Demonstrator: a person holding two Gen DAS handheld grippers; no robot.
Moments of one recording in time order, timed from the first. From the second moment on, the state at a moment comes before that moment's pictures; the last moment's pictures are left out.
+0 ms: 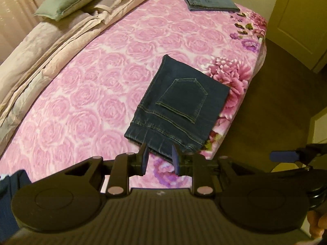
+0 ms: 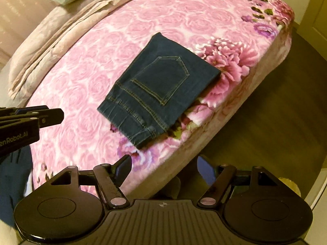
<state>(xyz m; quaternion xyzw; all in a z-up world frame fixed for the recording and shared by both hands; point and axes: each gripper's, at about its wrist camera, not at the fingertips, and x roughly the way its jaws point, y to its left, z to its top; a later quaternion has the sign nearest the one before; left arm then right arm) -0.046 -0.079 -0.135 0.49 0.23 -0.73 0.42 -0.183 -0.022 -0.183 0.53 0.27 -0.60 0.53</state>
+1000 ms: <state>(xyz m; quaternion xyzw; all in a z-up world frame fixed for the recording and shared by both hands) 0.004 -0.090 -0.134 0.45 0.30 -0.70 0.47 -0.220 -0.022 -0.168 0.51 0.27 -0.61 0.54</state>
